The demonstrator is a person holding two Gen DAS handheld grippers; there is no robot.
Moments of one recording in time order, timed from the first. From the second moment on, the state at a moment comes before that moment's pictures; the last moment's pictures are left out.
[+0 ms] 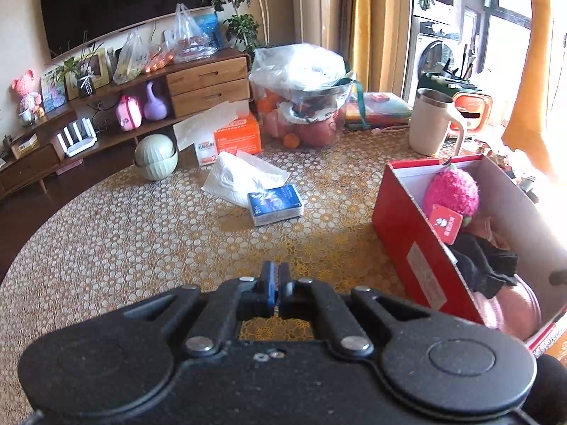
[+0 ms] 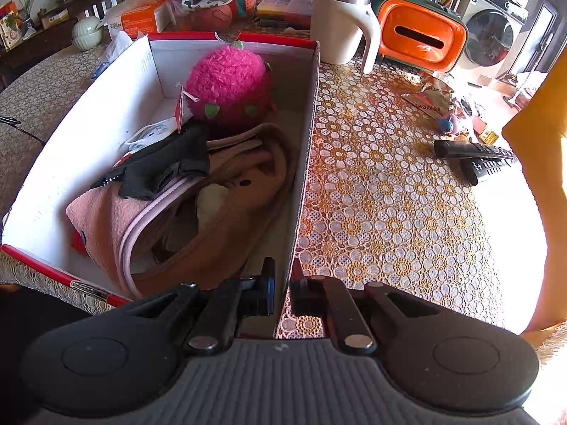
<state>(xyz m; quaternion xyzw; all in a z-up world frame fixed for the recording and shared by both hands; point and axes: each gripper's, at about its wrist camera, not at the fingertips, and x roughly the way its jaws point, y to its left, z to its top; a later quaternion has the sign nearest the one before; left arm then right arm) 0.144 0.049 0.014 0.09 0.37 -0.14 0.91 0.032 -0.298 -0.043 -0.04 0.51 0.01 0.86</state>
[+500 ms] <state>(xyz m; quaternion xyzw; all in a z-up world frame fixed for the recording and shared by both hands) 0.128 -0.060 0.082 0.12 0.30 -0.27 0.91 0.032 -0.302 -0.043 -0.03 0.50 0.01 0.86</state>
